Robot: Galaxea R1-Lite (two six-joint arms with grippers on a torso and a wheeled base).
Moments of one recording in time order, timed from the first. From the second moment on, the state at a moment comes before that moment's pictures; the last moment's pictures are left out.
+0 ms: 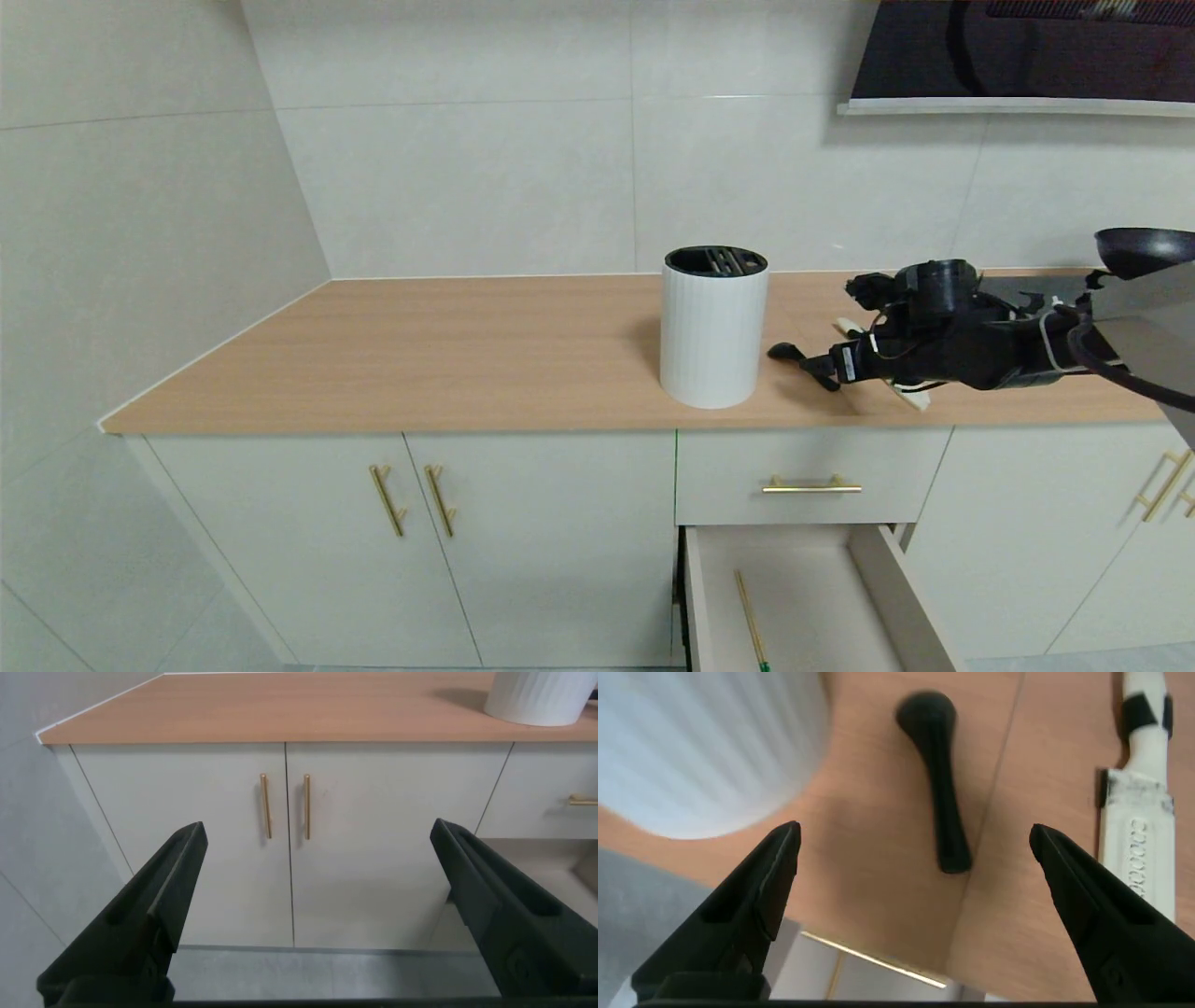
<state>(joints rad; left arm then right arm) 0.00 0.00 0.00 0.00 0.03 0.00 0.11 2.31 -1.62 -0.20 0.16 -0.12</state>
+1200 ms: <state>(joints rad) 0.00 0.00 0.00 0.00 0.03 0.00 0.09 2.52 -1.77 -0.27 0.16 -0.12</state>
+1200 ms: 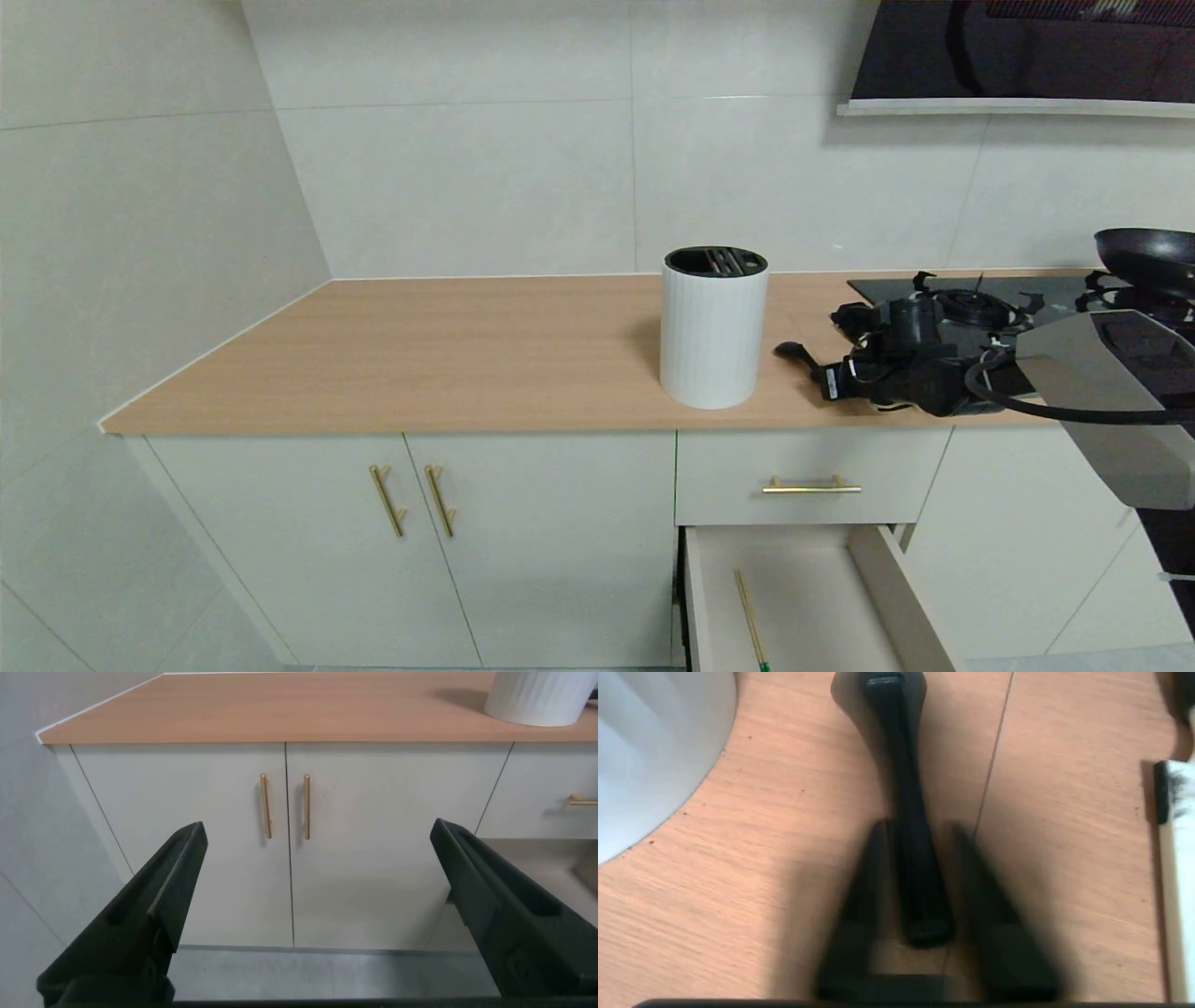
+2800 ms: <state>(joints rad) 0.00 0.00 0.00 0.00 0.03 0.00 0.27 1.68 -0.84 0.00 -0.18 0.26</state>
